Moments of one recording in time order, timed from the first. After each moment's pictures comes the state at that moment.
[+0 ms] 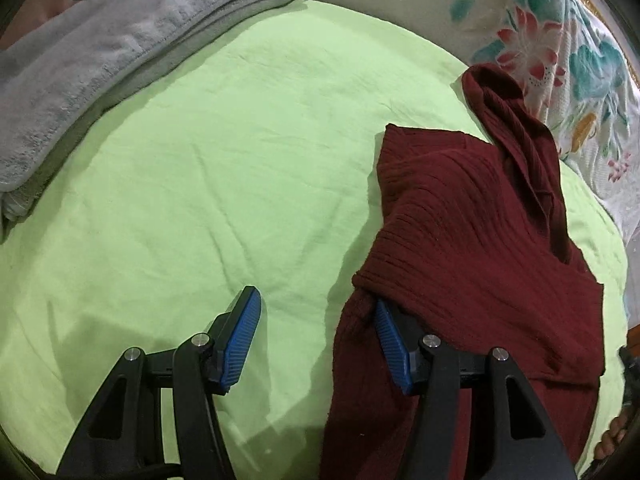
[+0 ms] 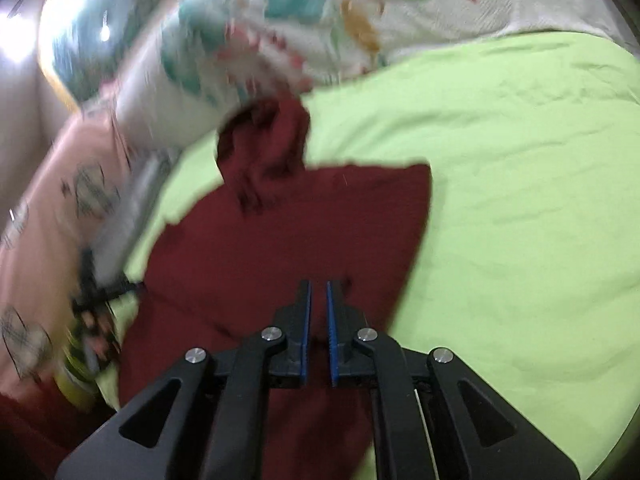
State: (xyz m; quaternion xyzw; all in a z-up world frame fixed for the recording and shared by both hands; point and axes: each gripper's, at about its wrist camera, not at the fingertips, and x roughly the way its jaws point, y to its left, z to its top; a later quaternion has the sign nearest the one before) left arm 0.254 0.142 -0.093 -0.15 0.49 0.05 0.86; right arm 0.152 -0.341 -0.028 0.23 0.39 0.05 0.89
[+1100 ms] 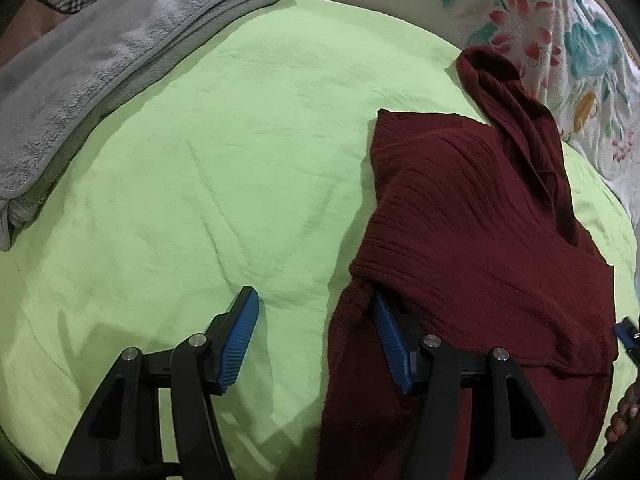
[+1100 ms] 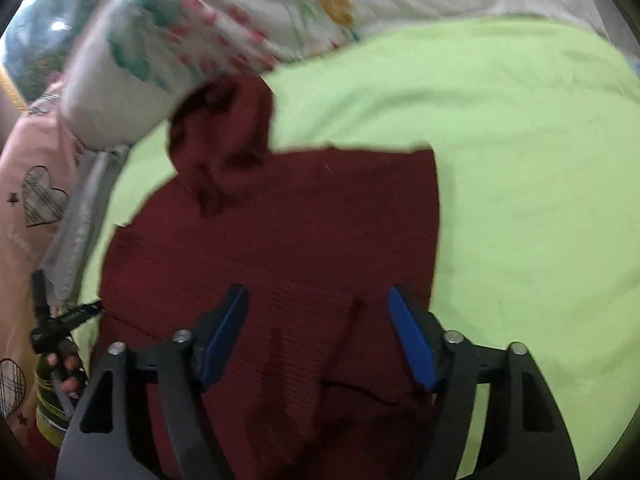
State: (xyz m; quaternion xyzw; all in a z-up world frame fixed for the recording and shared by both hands) left arm 0.257 0.129 -0.097 -0.12 0.50 0.05 0.86; right arm 0.195 -0.317 -0.054 0.21 0.47 -0.02 0.86
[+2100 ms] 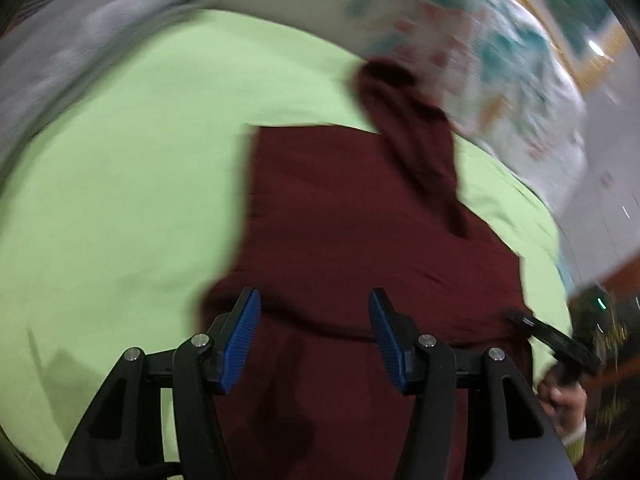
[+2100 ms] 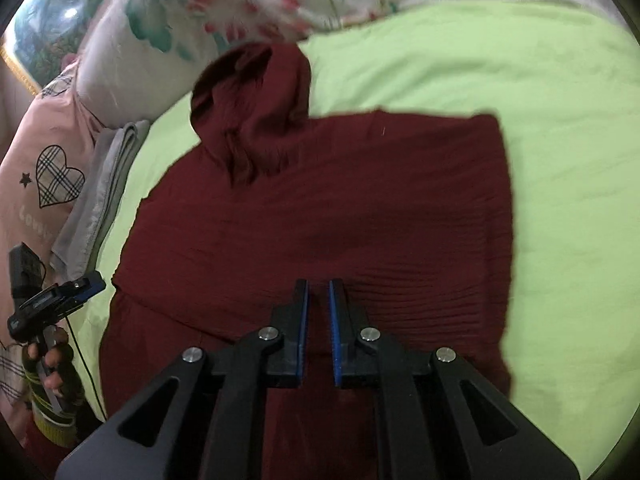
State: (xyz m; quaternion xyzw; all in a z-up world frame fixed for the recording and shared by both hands) left arm 0.245 0.087 -0.059 -0.17 0.48 -0.12 0.85; right arm 0.221 -0.287 -0.073 0.22 0.49 0.03 0.84
